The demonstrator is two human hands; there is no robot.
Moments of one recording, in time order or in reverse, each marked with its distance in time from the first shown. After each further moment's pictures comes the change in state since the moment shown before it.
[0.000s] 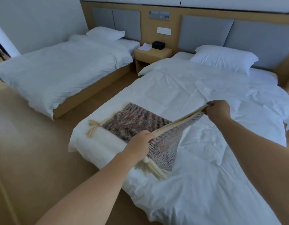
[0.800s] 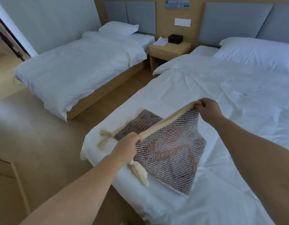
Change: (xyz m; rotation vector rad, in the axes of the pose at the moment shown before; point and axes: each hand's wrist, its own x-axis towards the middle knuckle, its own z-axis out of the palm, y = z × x) left_hand 0.093 -0.134 -0.052 0.042 0.055 -0.199; right_hand 0.112 -0.074 0.139 0.065 -0.251 -0.209
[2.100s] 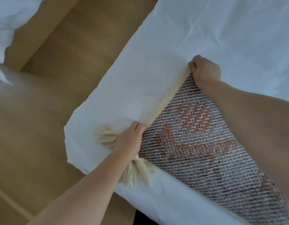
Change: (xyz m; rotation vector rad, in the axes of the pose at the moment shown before) left_hand 0.260 -0.392 0.162 0.051 -0.394 0.015; right_hand 0.302 0.079 0.479 -0.744 -0.111 -0.020
